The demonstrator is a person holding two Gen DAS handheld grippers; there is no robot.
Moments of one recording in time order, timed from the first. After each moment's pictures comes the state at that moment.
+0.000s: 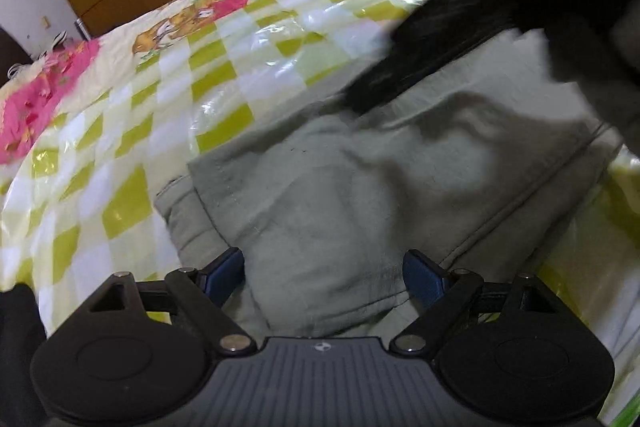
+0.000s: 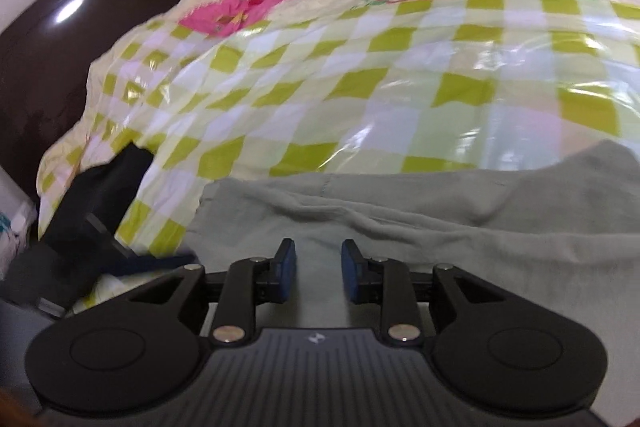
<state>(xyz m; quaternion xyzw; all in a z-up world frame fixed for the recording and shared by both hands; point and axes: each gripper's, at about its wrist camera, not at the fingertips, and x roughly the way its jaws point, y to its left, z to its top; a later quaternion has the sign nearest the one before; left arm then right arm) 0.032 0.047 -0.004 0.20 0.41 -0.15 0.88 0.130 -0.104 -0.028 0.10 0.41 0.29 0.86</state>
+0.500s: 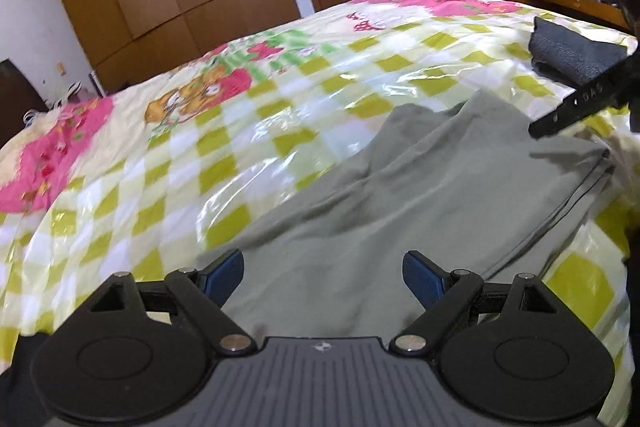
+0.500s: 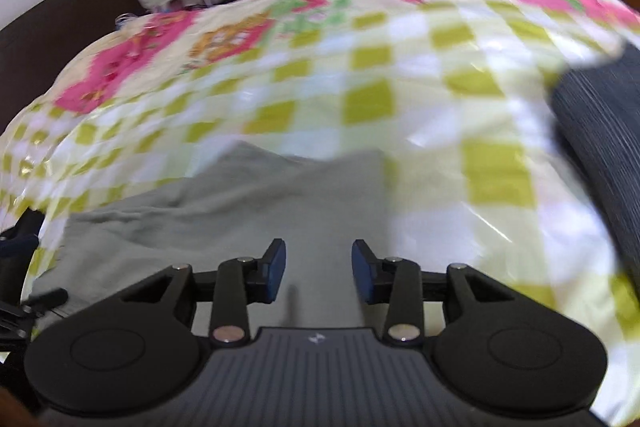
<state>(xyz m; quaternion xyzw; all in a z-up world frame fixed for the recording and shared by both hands) 0.016 0.013 0.042 0.20 0.32 -0.17 0.91 0.063 -0.301 -0.017 0.14 0.40 0.09 0.90</state>
